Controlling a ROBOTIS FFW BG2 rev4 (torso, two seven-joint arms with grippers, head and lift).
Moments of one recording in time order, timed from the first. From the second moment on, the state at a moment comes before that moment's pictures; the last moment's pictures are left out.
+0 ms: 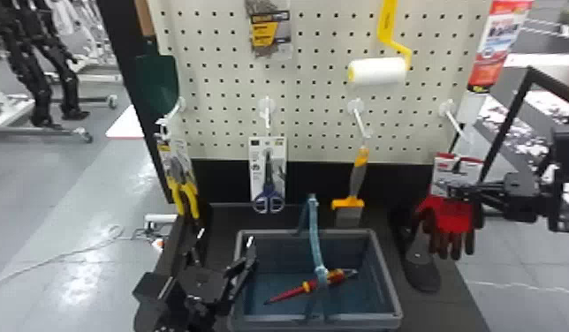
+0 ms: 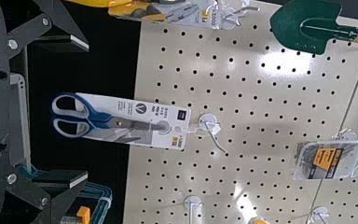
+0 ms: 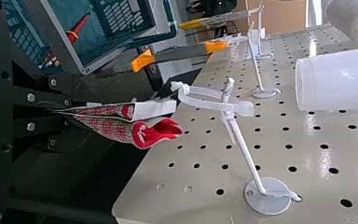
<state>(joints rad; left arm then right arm) 0.16 0.00 -0.16 -1.52 0.12 -0.41 -0.15 -0.59 -0.52 0.05 -0.92 -0.20 0.12 1.30</state>
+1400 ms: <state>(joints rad) 0.17 0.00 -0.14 -1.52 0.12 -0.41 -0.15 -0.32 -0.54 -0.14 -1.27 -0.25 0.14 1.25</state>
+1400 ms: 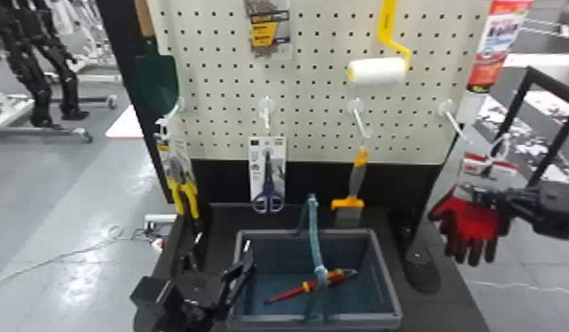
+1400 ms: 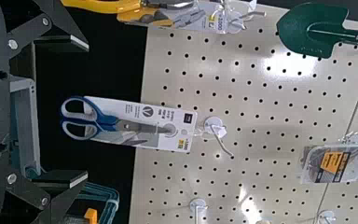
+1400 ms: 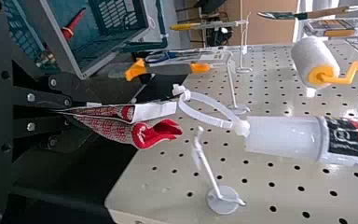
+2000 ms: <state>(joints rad) 0.17 0.00 -0.13 -1.53 0.11 -0.40 -0.15 -0.14 -0.40 -0.16 -1.49 -0.23 0.23 1.23</state>
